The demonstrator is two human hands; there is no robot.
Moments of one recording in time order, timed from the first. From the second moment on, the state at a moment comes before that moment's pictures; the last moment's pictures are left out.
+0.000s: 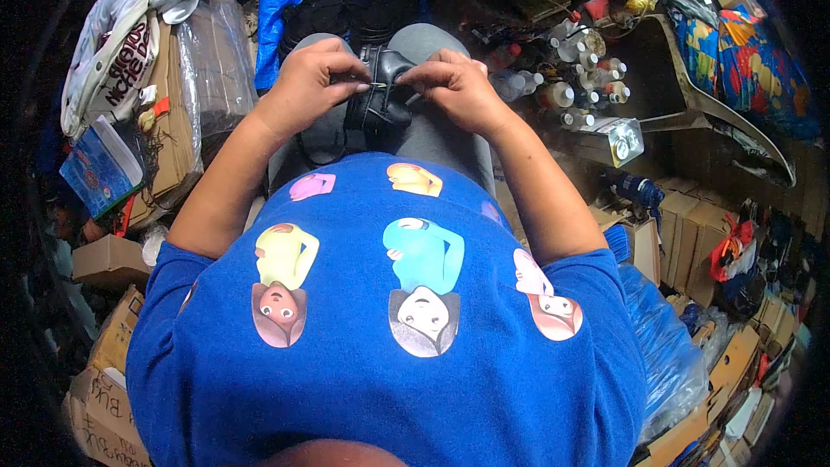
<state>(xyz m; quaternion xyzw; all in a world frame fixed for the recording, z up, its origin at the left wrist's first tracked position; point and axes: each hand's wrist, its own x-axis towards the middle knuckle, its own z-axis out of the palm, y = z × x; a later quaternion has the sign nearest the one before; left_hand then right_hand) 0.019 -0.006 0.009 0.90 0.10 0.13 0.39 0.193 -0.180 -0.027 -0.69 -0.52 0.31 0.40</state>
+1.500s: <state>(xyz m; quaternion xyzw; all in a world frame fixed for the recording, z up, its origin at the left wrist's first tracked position) 0.026 -0.011 -0.019 0.88 0.15 0.13 0.43 0.180 -0.166 -0.036 -0.66 -0.34 0.44 0.50</state>
